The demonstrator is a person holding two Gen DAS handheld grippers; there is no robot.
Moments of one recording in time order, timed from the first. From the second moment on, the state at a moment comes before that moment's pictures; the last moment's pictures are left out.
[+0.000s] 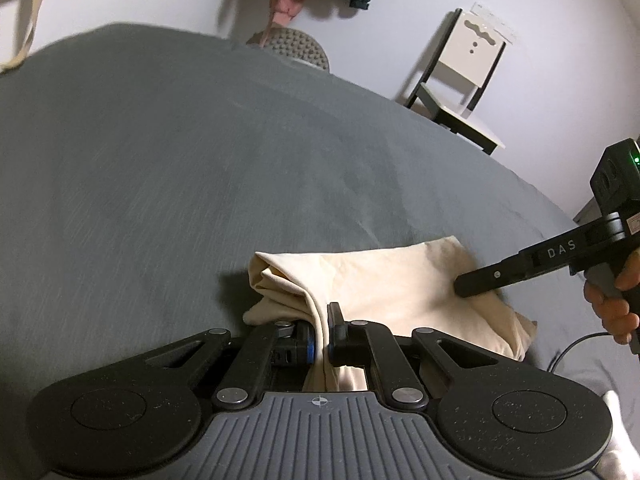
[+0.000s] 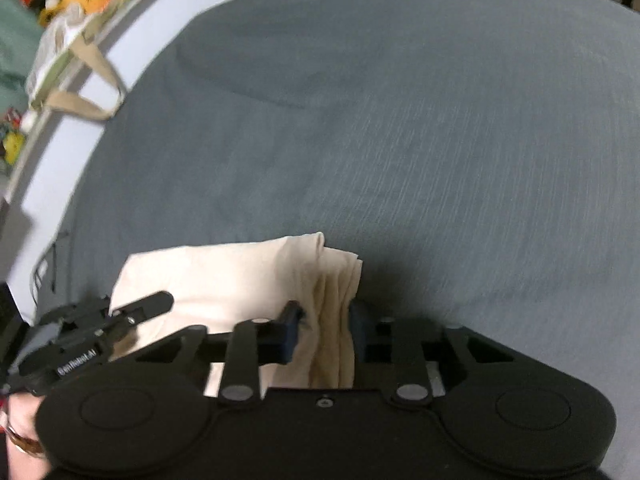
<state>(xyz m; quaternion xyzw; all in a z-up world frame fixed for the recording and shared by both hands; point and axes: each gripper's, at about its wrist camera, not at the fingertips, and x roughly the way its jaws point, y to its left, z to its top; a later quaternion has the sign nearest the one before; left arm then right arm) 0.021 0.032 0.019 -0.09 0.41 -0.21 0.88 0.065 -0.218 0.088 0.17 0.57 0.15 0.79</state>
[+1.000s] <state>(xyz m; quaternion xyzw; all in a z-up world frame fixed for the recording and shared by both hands) 0.167 0.024 0.126 0.17 0.30 -0.13 0.93 0.160 -0.168 0.146 0.22 0.41 0.14 0.87</state>
